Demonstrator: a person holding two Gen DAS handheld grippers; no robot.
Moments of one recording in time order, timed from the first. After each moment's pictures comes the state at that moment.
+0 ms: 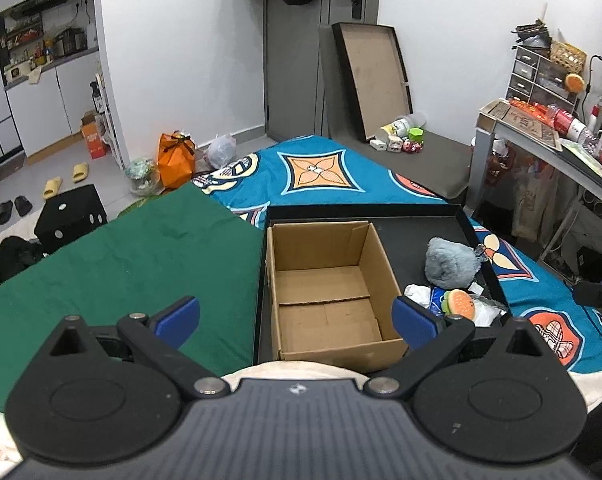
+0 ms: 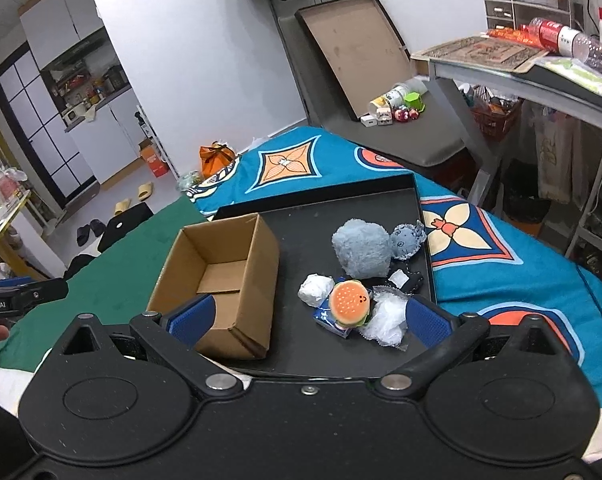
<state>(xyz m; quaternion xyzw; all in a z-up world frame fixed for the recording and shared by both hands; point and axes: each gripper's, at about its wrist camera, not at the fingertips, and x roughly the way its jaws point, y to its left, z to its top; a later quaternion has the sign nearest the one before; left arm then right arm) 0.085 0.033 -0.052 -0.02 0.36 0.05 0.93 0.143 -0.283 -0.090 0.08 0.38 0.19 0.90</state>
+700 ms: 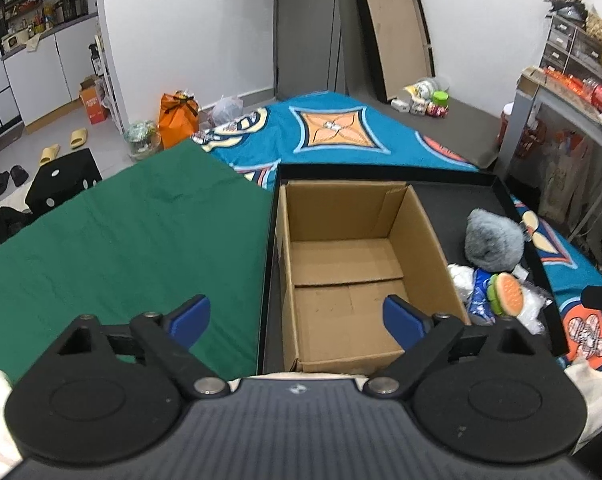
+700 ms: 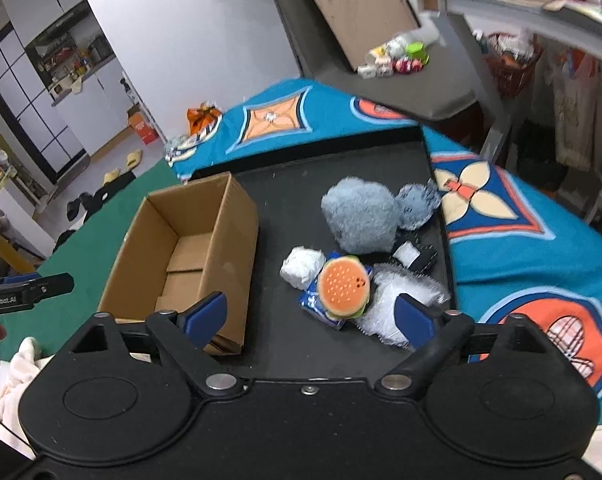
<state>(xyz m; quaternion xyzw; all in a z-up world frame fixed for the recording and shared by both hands) 0.141 0.057 -0.121 -0.03 0.41 0.06 0.91 0.197 -0.264 -0.154 0.08 0.45 0.19 0.87</state>
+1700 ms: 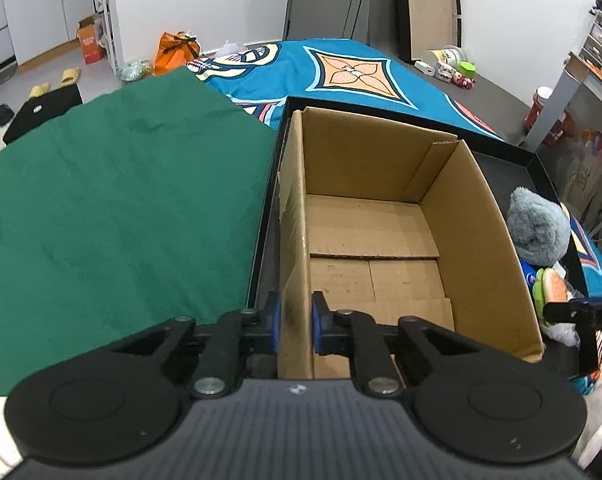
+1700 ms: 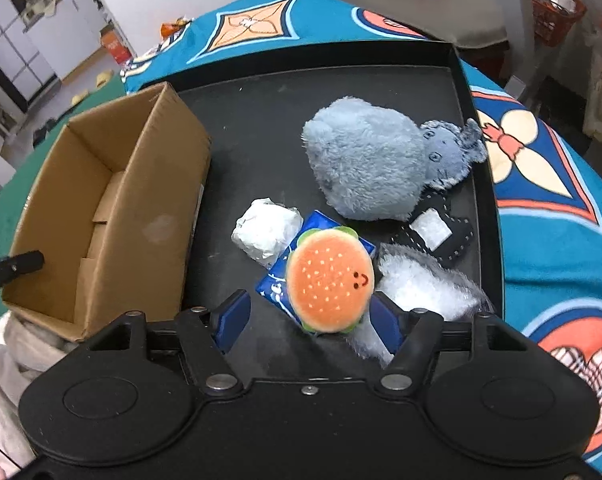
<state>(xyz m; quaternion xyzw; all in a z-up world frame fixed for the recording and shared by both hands) 0.186 0.081 -0.201 -0.10 0.46 0.06 0.88 0.270 -0.218 -0.230 -0.02 0.53 0.17 0.83</state>
